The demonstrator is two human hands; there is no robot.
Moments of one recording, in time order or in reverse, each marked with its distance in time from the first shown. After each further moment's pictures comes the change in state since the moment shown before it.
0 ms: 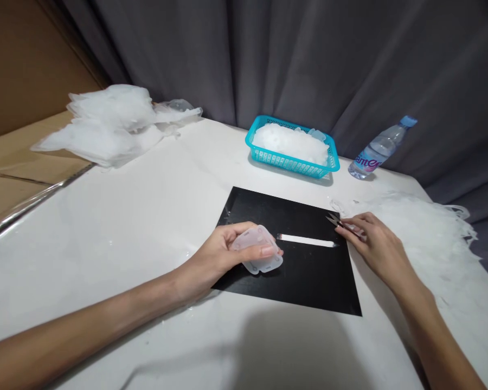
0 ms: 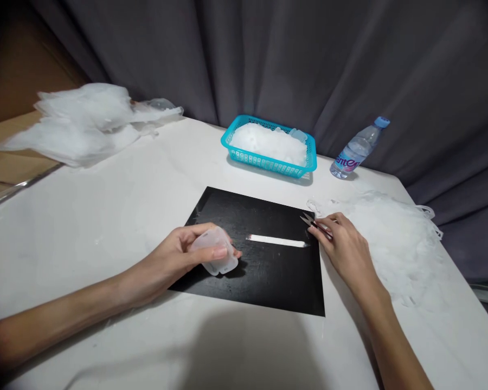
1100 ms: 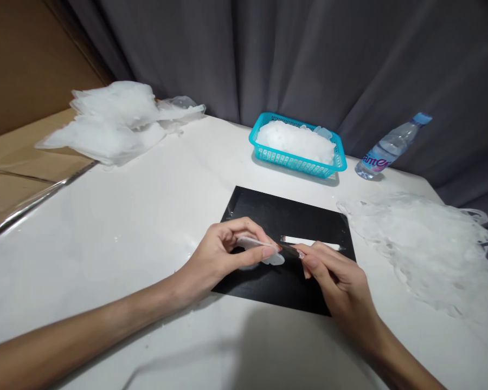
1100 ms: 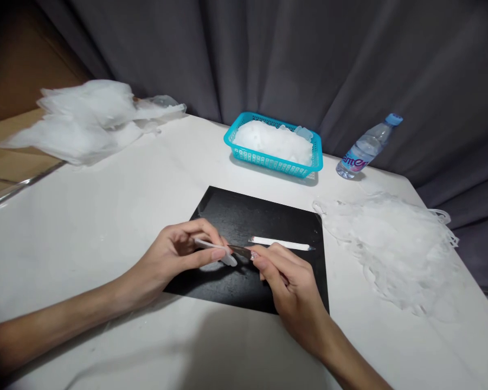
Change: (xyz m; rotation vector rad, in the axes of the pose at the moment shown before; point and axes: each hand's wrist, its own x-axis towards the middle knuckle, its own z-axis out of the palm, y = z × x) left_hand 0.000 0.001 -0.004 0.164 0.115 0.143; right_hand -0.025 -0.123 -0.011 0.947 -0.104 -0.057
